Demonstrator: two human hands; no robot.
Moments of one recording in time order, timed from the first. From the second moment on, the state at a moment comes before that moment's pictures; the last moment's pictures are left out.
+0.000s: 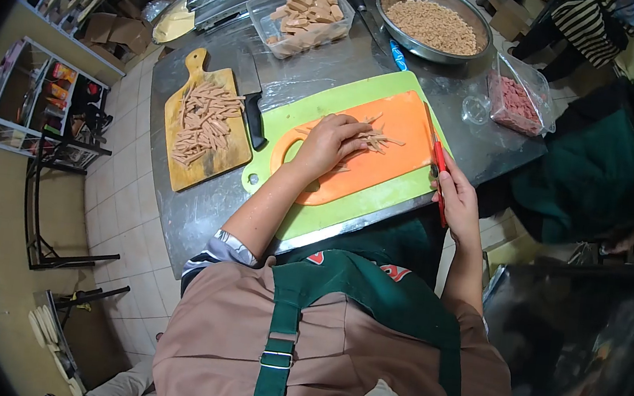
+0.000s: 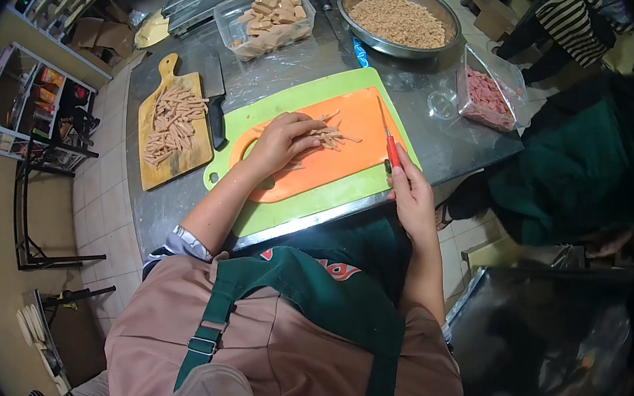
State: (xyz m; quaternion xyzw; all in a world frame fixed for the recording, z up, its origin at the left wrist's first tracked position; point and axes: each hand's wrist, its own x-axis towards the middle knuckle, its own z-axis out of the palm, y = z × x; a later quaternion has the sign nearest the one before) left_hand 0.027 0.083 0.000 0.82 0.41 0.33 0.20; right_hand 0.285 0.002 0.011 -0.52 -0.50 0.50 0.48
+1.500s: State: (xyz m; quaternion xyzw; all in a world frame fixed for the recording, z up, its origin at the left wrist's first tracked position) left_hand 0.089 0.133 0.023 0.84 0.49 0.11 0.21; right_hand 0.283 -0.010 0.031 -0.50 -0.38 0.62 0.46
